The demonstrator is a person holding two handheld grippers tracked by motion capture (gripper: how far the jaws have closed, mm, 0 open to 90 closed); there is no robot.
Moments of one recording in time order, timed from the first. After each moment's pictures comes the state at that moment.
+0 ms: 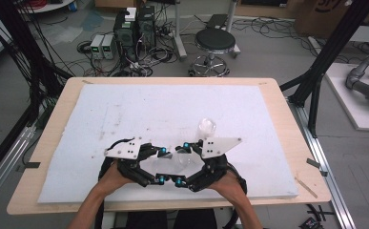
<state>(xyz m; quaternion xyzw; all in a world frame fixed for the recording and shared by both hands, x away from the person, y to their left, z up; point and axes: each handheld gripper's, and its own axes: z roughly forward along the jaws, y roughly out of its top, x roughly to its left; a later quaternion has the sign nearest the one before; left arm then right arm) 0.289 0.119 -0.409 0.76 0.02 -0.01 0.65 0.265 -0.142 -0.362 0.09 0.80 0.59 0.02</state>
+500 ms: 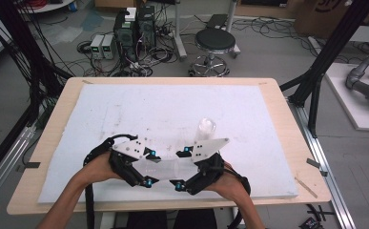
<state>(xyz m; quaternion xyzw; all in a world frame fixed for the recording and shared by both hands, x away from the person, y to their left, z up) 0.291 0.127 -0.372 0.90 0.00 -0.02 0.43 0.264 -0.133 -0.362 0.09 0.87 0.48 0.04</state>
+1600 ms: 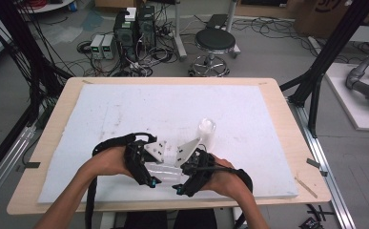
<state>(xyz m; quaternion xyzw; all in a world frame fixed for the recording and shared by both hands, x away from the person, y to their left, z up) 0.295 0.085 -0.356 0.96 -0.01 -0.02 0.26 0.265 -0.107 -0.357 0.07 0.95 0.29 0.05</state>
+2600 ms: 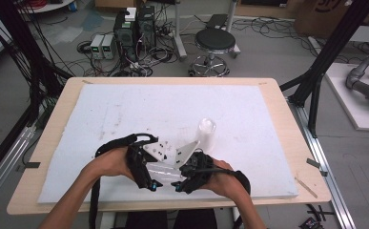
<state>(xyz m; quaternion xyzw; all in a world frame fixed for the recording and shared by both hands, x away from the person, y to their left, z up) 0.299 0.085 -0.367 0.95 -0.02 -0.02 0.30 0.265 -0.104 -0.366 0.06 0.95 0.29 0.06</state>
